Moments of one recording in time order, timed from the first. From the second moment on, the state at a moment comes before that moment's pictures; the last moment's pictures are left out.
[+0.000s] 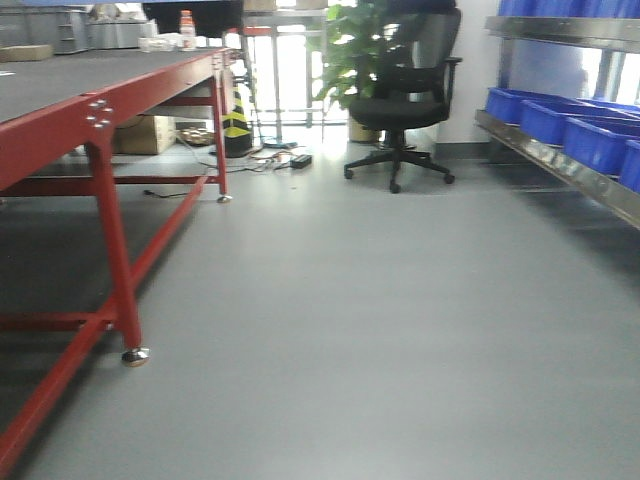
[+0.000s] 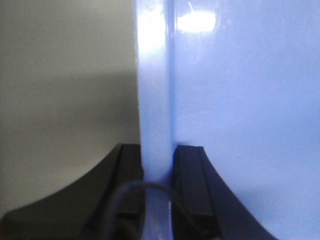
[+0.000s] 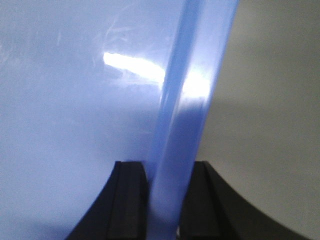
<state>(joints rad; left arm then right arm) -0.54 1.46 -1.64 0.05 1.23 -0.36 0.29 1.24 -1.37 0.04 1.07 0.19</state>
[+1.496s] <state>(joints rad) -0.54 1.46 -1.64 0.04 1.23 -0.36 0.29 1.24 -1.37 0.03 1.08 0.19</state>
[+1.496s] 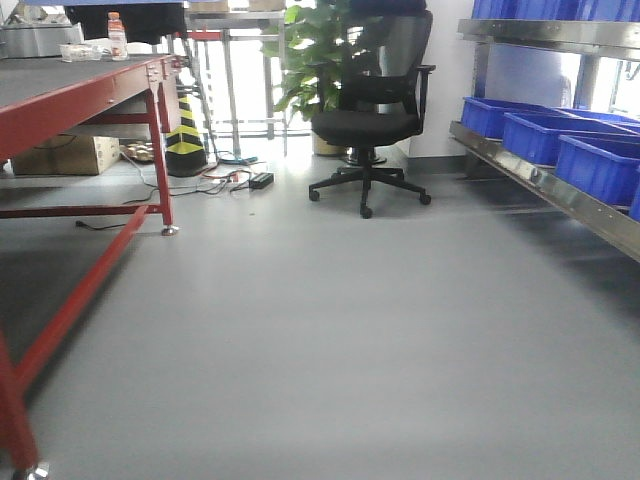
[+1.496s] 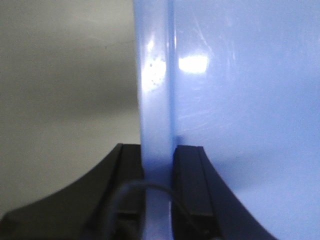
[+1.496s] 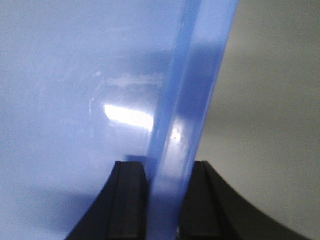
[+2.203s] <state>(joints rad) -0.54 1.46 -1.64 0.01 1.24 -0.36 0.29 1.24 -1.37 0.03 1.08 0.19</state>
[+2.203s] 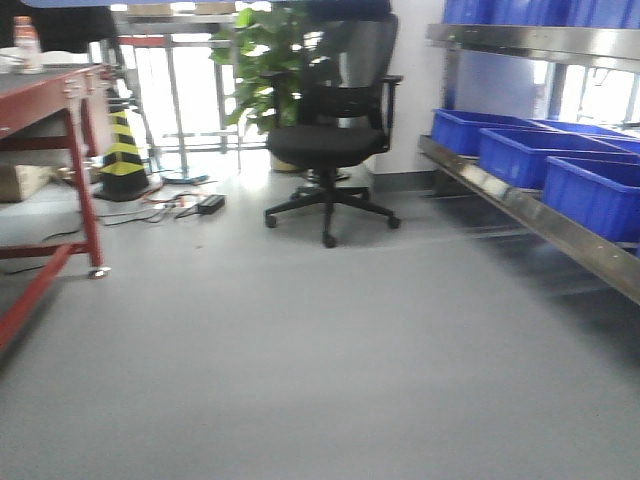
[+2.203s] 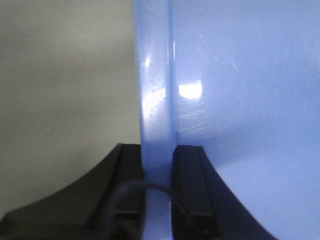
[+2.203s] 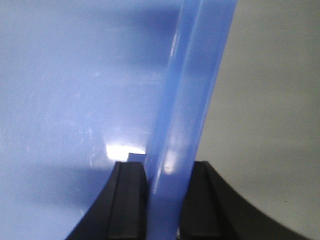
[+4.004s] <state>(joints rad) -0.54 1.46 -1.64 0.00 1.24 -0.36 0.29 1.24 -1.37 0.02 1.08 0.19</state>
